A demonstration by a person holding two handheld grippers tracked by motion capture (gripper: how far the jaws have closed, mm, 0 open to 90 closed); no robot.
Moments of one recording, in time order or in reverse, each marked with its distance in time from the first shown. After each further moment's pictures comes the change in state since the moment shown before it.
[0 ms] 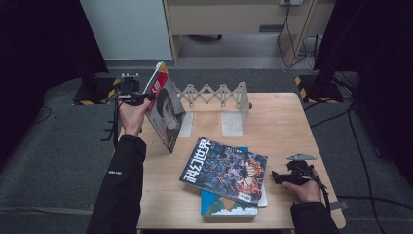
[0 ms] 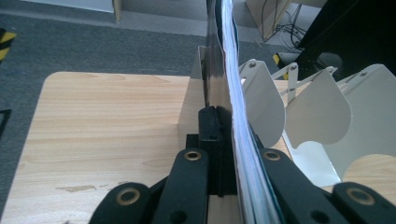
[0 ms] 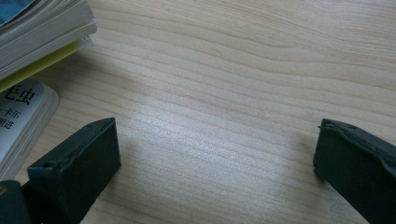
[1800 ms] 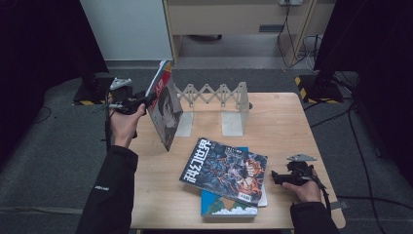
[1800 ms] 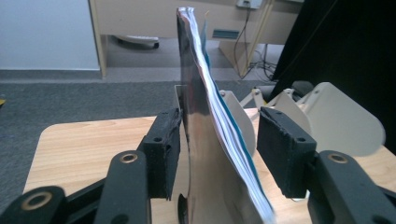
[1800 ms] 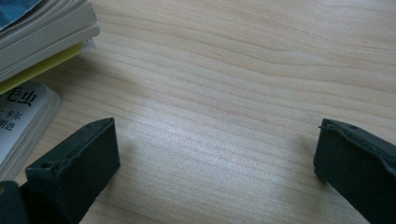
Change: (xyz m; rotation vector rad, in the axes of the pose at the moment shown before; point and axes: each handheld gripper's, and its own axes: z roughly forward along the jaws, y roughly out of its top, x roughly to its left) left arm 0.000 -0.021 -0.043 -0.210 -0.103 0.116; right arm 0.001 -0.003 0.001 -0.032 0.001 -0.002
